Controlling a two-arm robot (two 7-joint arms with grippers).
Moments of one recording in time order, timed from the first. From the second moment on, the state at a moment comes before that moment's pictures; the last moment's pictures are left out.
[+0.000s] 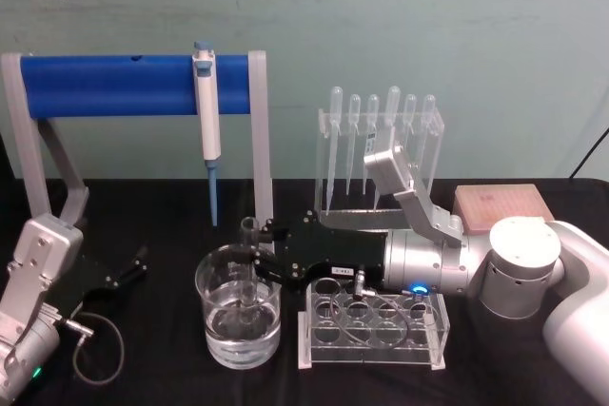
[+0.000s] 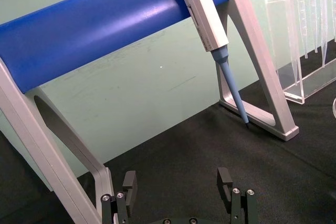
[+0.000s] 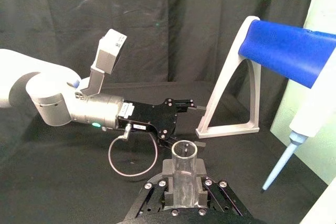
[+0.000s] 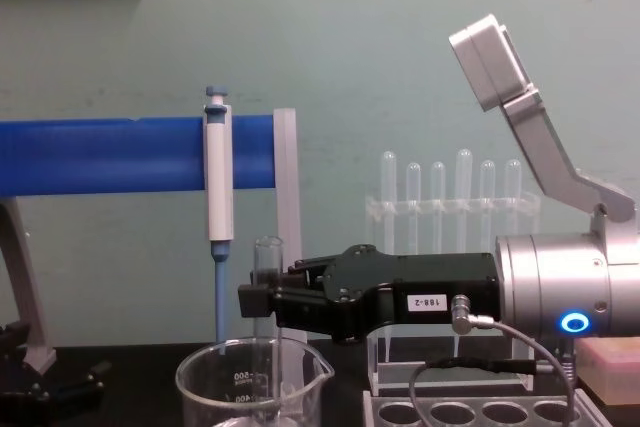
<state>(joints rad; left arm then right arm) -0.20 0.60 0.45 -1.41 -0.25 -0.12 0.03 0.70 0.34 -0.73 -1.11 0.52 -0.11 0.91</state>
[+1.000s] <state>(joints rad) -0.20 0.60 0.45 -1.41 -0.25 -0.12 0.03 0.70 0.34 -0.73 -1.11 0.52 -0.10 0.91</state>
